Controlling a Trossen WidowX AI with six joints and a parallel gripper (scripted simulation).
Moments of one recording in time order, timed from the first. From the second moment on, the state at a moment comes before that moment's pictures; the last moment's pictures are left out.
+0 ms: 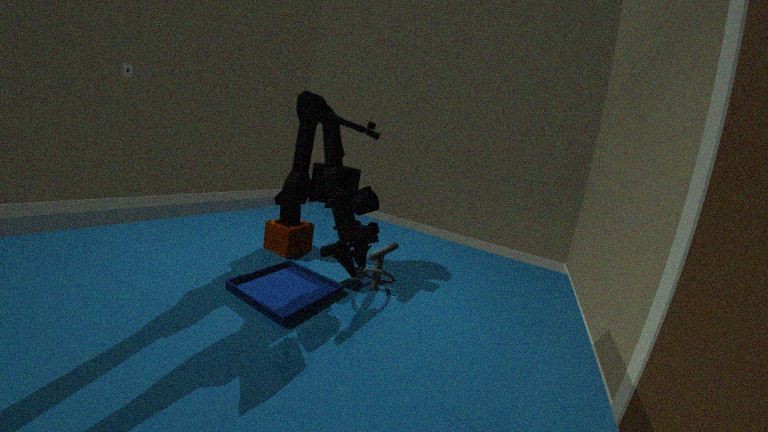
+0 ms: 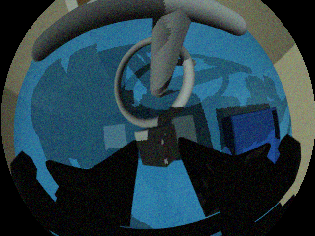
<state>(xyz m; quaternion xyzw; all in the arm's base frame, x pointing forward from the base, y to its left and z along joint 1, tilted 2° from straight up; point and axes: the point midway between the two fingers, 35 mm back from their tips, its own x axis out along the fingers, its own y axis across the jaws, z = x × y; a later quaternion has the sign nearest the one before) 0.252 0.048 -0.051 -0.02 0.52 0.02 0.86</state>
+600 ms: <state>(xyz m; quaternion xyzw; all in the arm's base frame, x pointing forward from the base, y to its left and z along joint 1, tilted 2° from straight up) 0.254 0.048 -0.031 -0.02 0.51 0.02 0.86</state>
